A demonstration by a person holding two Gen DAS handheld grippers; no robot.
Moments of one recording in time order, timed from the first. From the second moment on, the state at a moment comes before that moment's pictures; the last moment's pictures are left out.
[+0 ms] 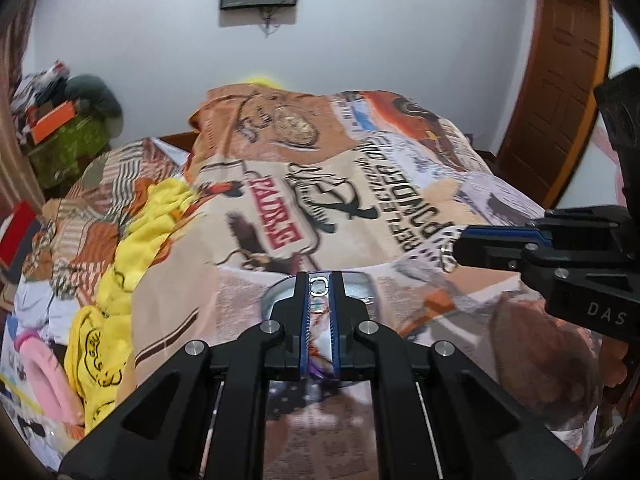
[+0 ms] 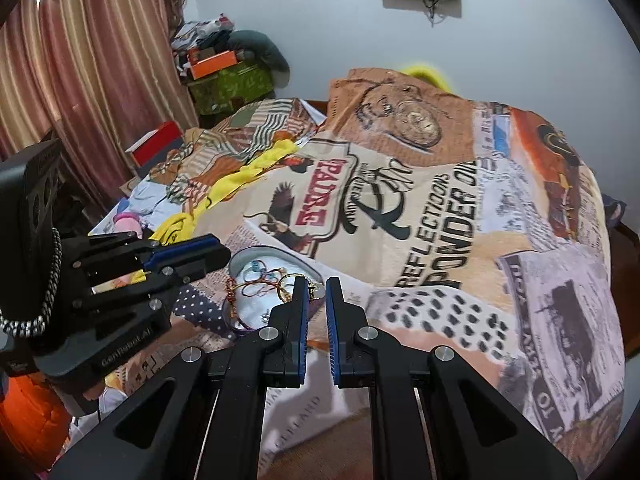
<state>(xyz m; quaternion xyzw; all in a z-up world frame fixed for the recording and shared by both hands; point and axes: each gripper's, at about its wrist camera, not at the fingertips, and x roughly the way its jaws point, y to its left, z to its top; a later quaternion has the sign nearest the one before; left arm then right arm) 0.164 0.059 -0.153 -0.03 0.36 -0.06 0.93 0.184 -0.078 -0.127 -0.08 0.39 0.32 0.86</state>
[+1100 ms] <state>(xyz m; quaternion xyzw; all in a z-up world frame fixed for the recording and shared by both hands) 0.182 0.071 -0.193 -0.08 0.40 -0.09 0.91 0.208 -0.025 -0.179 -0.13 0.47 0.33 0.81</state>
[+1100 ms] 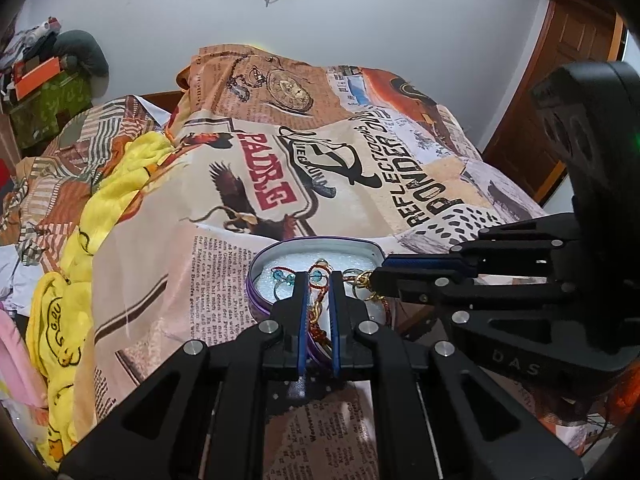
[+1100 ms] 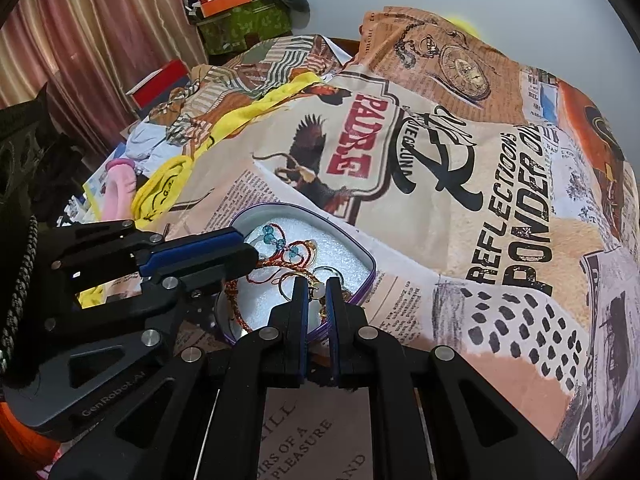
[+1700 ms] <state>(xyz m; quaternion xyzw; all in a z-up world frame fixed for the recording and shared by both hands) 0.149 0.087 -0.132 -0.08 0.34 -0.06 0.93 0.183 -0.045 -0.127 -0.13 0.41 0.31 0.85</state>
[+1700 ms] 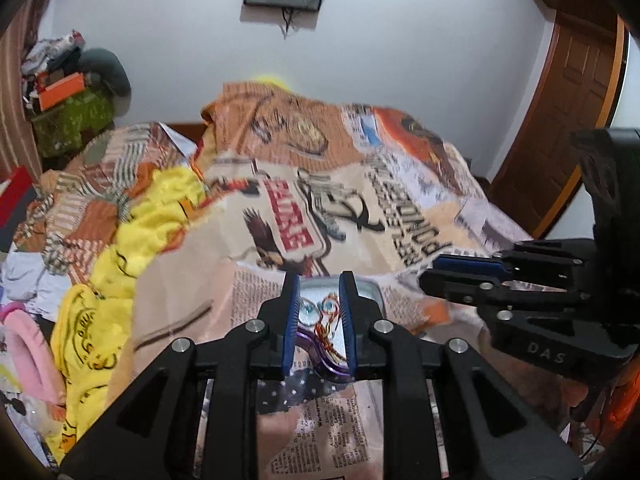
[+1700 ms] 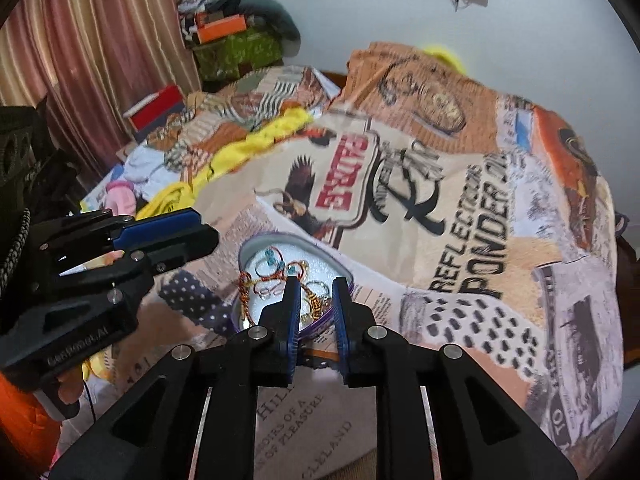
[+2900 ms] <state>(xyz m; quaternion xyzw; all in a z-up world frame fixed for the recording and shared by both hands) -0.028 0.042 0.010 -0.02 0.06 0.04 1.00 0.011 -0.118 0.019 0.00 0.03 0.19 0.98</state>
